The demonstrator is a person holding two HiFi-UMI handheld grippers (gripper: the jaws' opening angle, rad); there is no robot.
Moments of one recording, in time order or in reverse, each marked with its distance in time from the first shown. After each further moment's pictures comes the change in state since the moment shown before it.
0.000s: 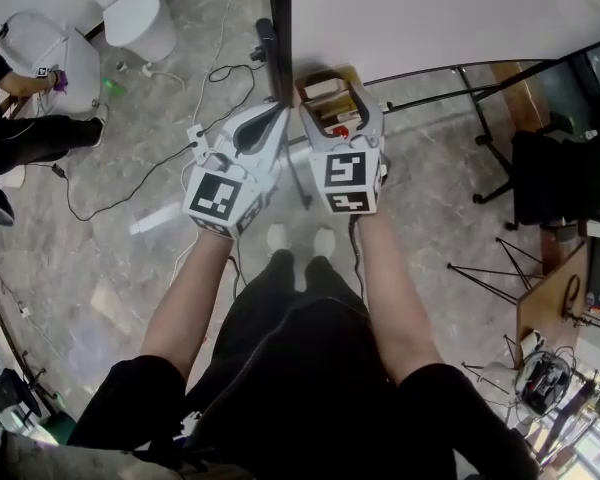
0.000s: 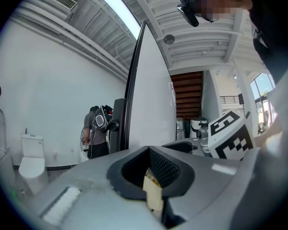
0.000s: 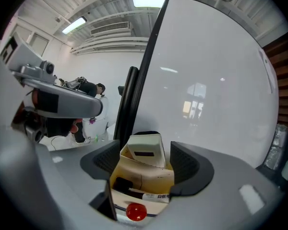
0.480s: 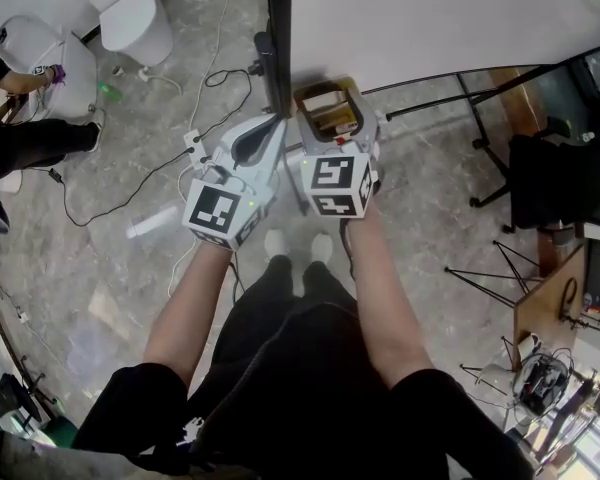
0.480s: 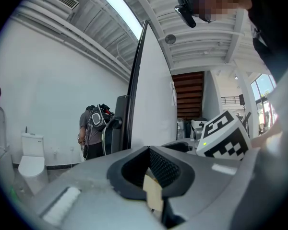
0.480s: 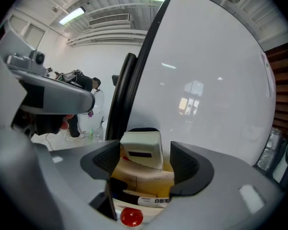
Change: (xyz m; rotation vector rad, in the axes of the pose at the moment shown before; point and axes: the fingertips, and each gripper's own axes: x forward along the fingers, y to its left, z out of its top) left arm 0.002 0.006 -0.004 -0.009 0.000 0.004; right arm 0.017 -0.003 -0.008 -0.017 0.066 -0.060
